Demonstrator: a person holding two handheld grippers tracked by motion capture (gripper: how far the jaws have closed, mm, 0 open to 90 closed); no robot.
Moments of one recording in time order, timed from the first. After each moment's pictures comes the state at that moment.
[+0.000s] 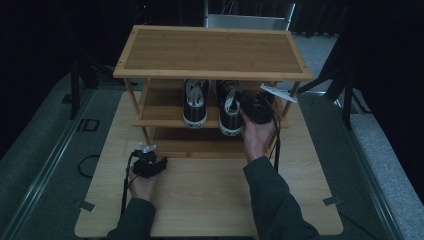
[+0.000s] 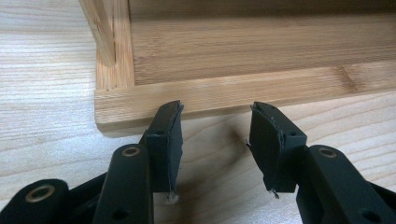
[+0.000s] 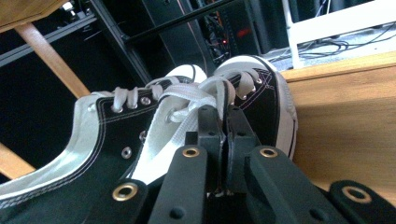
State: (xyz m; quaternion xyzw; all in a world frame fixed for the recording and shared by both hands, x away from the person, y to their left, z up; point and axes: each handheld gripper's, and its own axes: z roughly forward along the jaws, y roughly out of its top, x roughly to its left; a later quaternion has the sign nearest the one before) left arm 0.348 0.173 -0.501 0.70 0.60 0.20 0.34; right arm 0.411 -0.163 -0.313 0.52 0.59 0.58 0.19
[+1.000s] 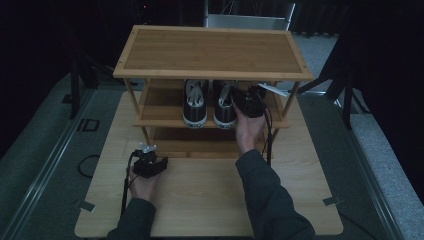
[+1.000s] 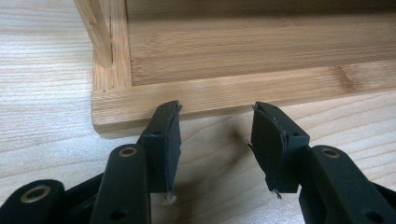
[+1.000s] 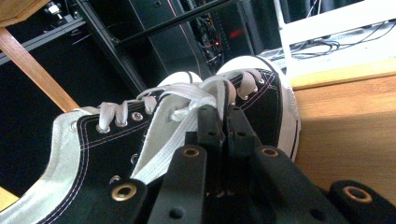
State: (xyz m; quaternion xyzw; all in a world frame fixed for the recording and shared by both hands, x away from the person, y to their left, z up) left arm 0.348 0.172 -0.501 0.70 0.60 0.20 0.34; right arm 0.432 -0.145 -0.314 0.54 0.58 0.58 0.20
